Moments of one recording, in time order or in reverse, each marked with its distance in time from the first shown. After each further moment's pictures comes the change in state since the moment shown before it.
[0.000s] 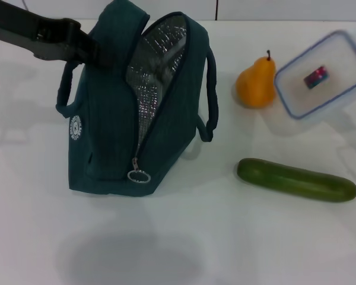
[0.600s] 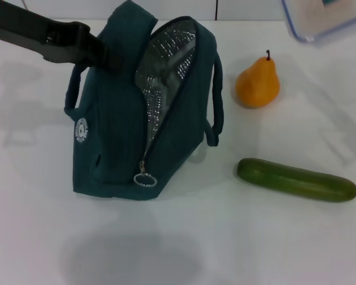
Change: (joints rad) left arm -0.005 -0.020 0.002 -0.002 0.000 -0.002 0.010; right arm 0.090 0.001 0.066 -0.015 0.109 -0.228 0.094
